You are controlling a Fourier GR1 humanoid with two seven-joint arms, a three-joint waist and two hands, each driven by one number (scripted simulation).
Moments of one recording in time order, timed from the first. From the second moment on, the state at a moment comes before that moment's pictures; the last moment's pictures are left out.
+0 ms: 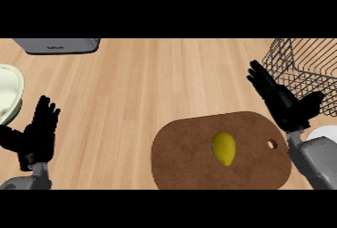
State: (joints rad) left arm -0.05 0.29 0.04 -1.40 0.31 0.32 0.02; right arm -0.35 -0.51 0.32 -1.40 -0.43 -0.10 0.00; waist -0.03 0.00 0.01
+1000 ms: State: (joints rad) left arm -0.18 0.44 -0.03 -1.37 0.27 0.10 0.17; right arm -0.49 -0.36 0.55 -1.75 0.07 -0.20 0.03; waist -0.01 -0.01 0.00
